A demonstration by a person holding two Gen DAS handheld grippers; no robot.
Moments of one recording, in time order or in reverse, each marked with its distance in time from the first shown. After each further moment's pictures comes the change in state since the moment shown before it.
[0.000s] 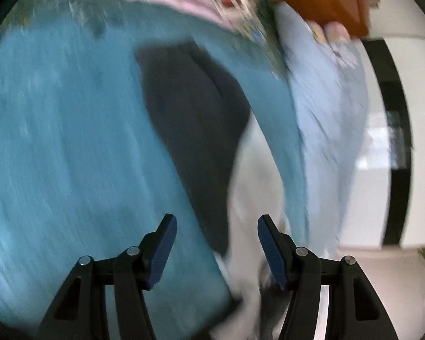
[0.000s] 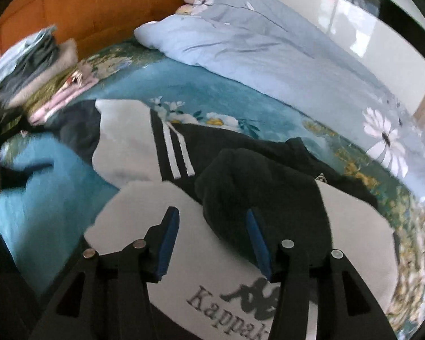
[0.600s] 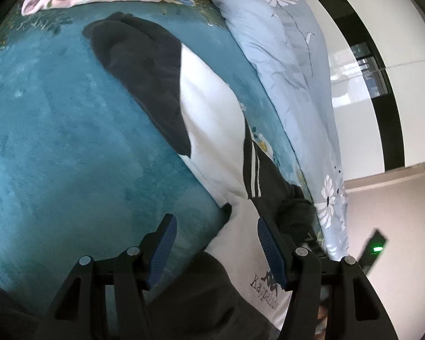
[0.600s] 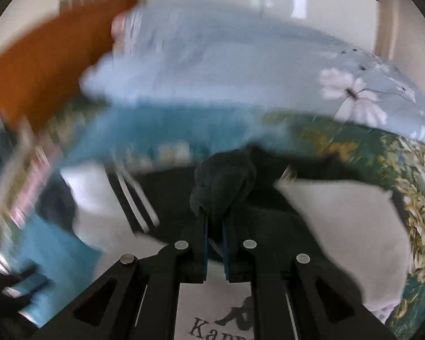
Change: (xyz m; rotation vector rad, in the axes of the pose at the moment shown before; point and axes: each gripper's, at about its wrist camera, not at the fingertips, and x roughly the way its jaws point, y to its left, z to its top) left arm -0.035 -0.028 -0.114 0.316 0.187 -0.104; right arm 0.028 -0.049 0.024 0.387 0.019 -0.016
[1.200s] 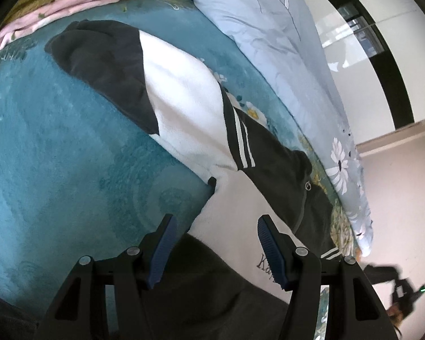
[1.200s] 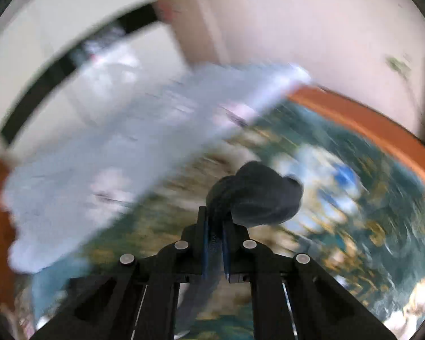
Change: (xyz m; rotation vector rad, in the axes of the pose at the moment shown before) left arm 0.023 -0.046 -0.028 0.186 0.077 0.096; right arm -0.268 -0.395 -0.054 0.691 -0.424 -0.292
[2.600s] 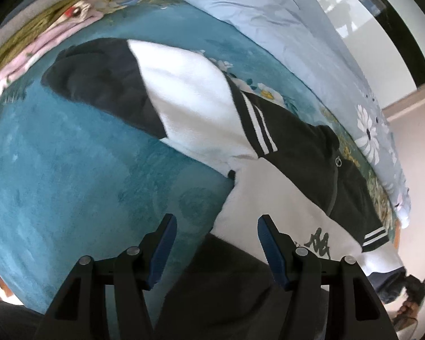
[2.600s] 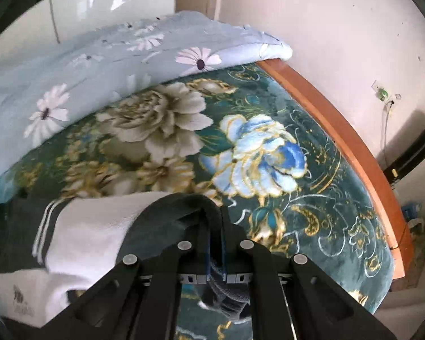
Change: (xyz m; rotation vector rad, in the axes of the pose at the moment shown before) left arm 0.007 -0.016 0.006 0.136 0.057 0.192; right arm 0.060 -0.070 -0.034 -0.203 0.344 -0.414
